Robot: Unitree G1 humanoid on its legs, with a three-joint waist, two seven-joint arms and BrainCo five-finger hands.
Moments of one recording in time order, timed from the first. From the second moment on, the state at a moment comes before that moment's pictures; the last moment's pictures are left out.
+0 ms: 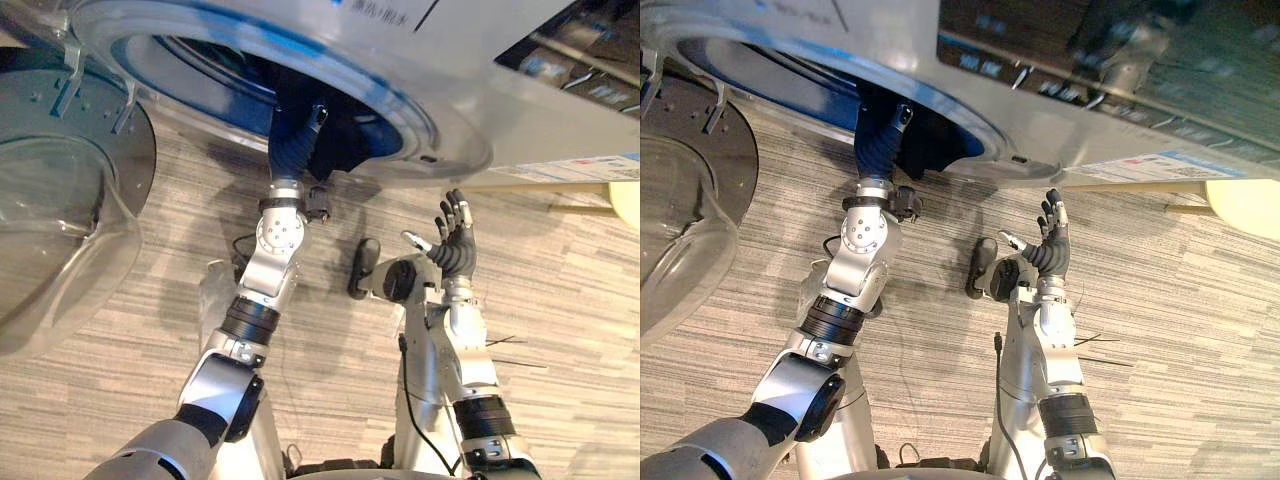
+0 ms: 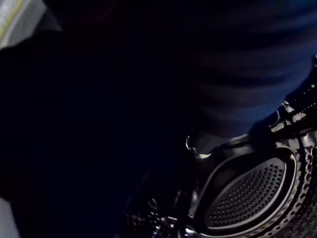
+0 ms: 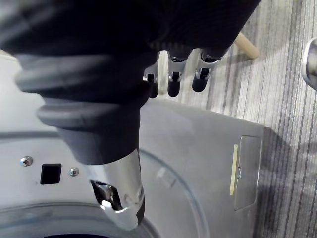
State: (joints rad) left arm -0.77 0.11 -0.17 0.26 -0.32 -0.22 0.31; right arm -0.20 -0.03 -0.02 0.14 0.13 -0.27 -0.21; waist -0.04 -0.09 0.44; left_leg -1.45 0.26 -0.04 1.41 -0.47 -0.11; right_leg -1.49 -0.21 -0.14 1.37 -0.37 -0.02
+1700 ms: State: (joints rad) left arm -0.96 0.44 0.00 0.27 0.15 -0.07 0.26; right arm -0.18 -0.04 -0.03 0.08 0.20 -0.26 -0.07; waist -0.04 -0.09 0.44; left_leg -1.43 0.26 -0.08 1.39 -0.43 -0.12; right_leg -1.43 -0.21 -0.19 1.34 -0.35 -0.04
